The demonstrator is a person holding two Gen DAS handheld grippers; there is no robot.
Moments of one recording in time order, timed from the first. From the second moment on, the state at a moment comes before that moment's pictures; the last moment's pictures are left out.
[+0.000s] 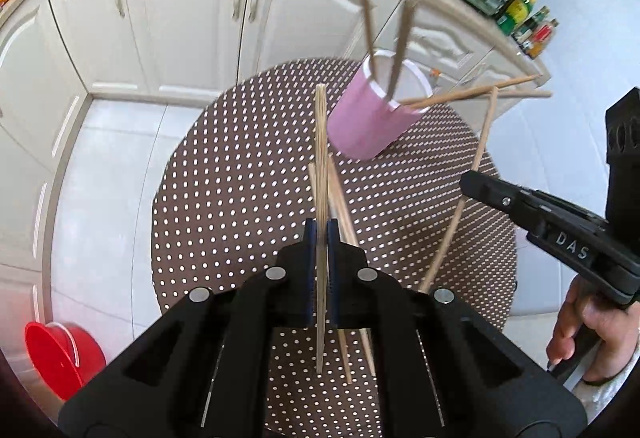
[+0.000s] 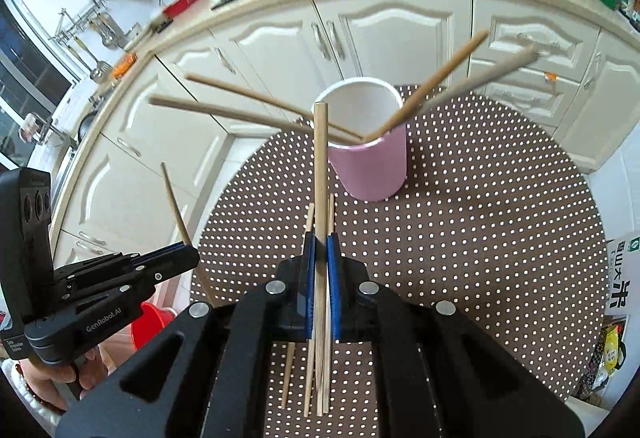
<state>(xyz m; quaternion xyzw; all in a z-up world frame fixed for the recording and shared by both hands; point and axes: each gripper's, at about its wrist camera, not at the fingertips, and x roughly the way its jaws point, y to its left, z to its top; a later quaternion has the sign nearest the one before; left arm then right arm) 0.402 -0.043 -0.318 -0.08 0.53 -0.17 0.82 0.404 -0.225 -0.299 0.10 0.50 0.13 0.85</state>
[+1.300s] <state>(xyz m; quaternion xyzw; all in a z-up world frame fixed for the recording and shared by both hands) 0.472 -0.095 -0.180 -0.10 0.38 -0.20 0.90 0.443 -0.258 -0.194 0.07 0.35 0.11 0.93</state>
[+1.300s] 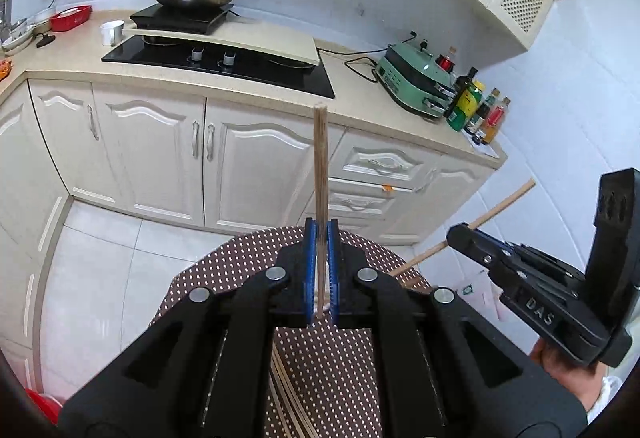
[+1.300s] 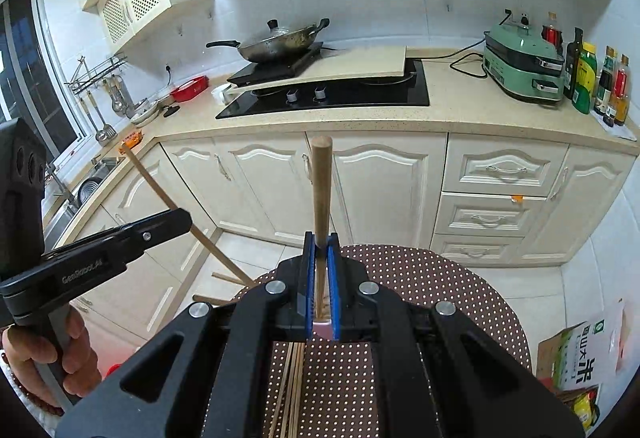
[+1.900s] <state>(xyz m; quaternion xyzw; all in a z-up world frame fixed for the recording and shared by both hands) 0.489 -0.118 -0.229 -0.05 0.42 -0.19 0.88 0.460 -0.248 -0.224 0.06 0.39 0.13 0.91</state>
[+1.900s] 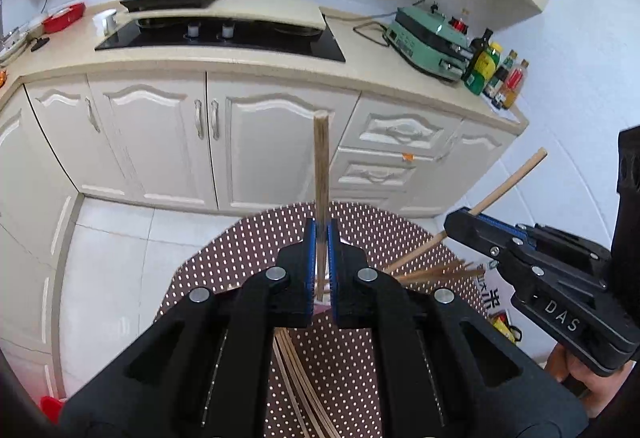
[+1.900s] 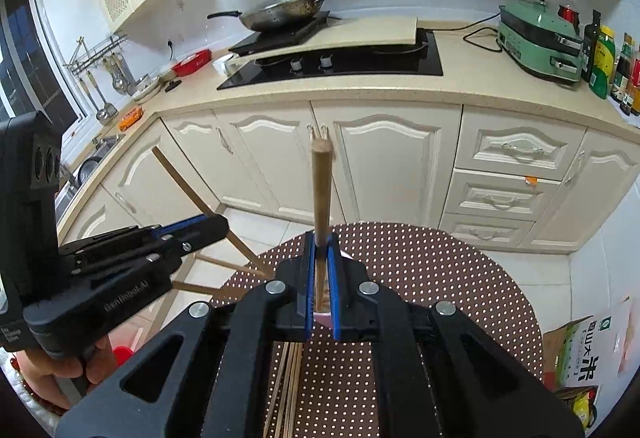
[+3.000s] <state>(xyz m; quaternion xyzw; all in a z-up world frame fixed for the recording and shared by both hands) 0.473 -0.123 -0.269 -0.01 0.48 -0.19 0.86 0.465 -0.226 -0.281 0.03 0.47 0.13 0.87</state>
